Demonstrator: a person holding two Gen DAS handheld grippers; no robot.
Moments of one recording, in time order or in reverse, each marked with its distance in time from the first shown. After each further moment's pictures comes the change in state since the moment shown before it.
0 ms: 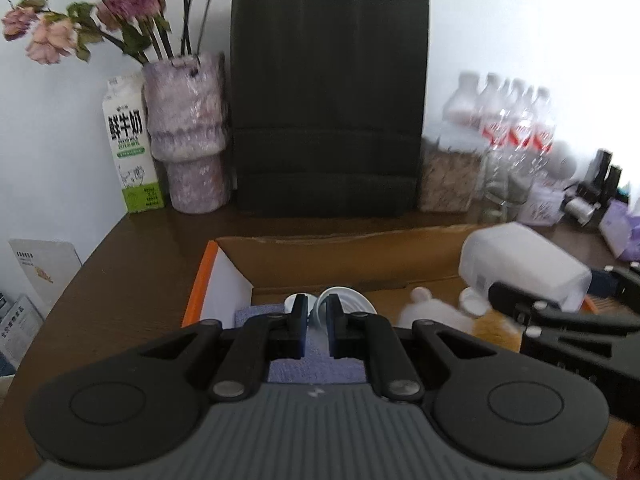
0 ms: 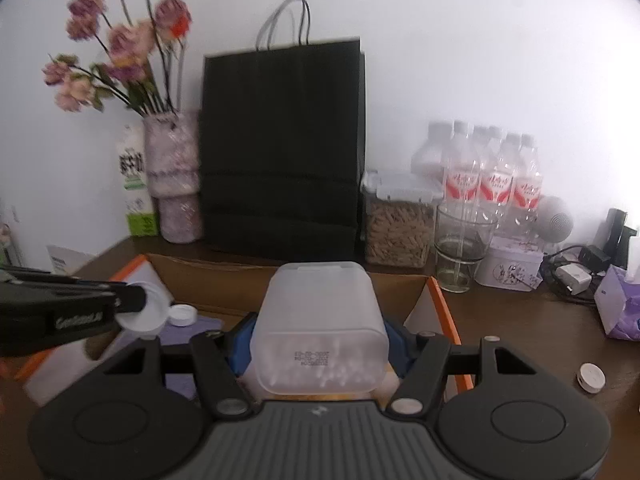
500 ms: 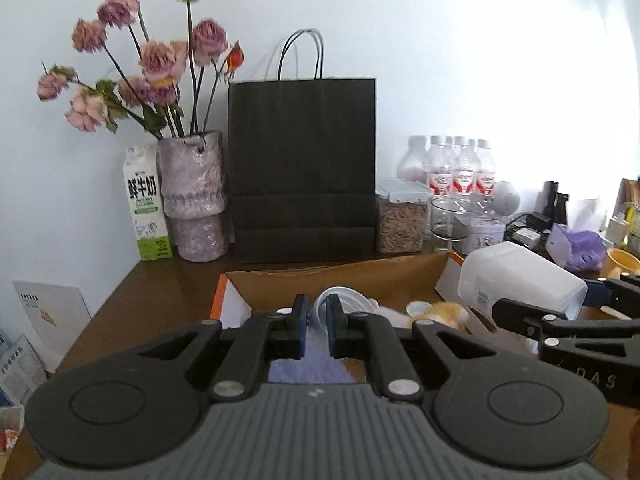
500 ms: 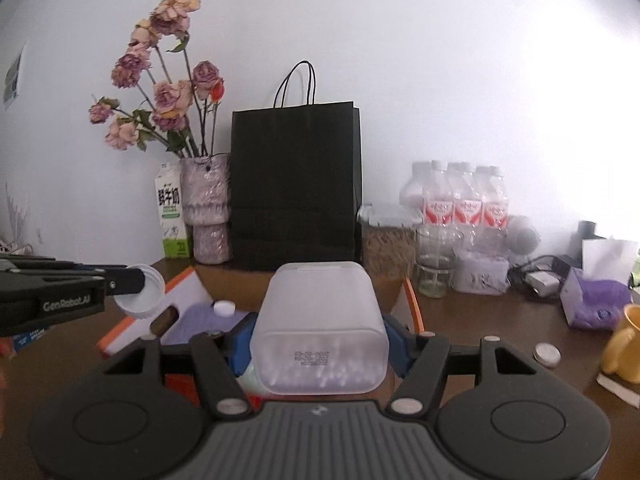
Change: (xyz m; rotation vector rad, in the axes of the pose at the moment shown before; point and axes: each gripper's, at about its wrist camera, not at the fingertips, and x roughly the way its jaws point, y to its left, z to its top) left arm -0.115 -0.009 -0.033 0.028 -0.208 -0.060; right arm -0.123 0.000 -0.027 0.016 -0.142 0.040
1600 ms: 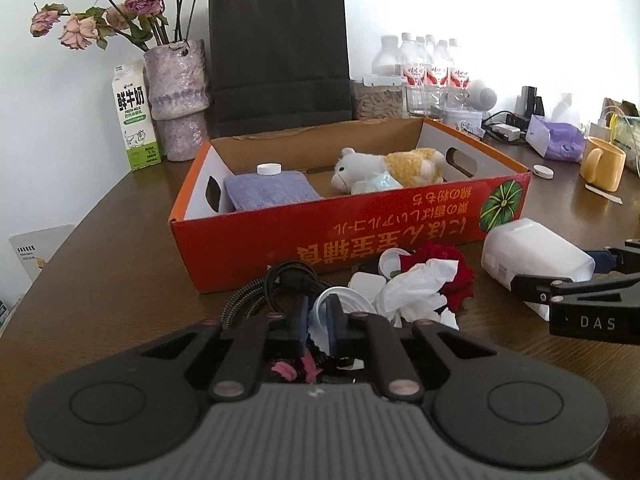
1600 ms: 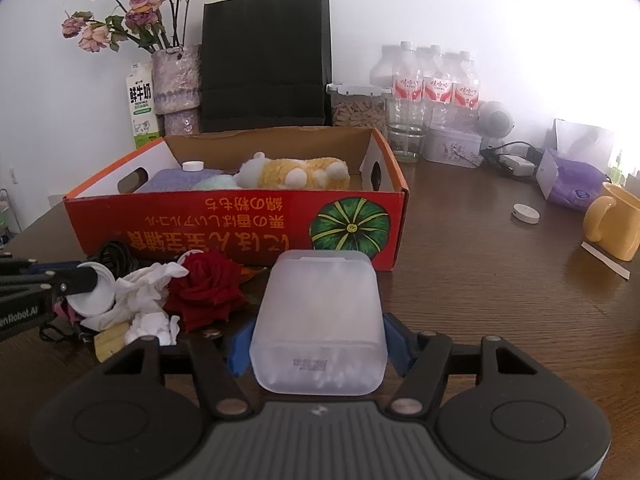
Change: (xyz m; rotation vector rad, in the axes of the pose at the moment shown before) left arm -0.034 -0.012 -0.115 0.077 0.169 -0.017; right arm -0.027 -0.012 -0.114 0.024 0.252 -0.072
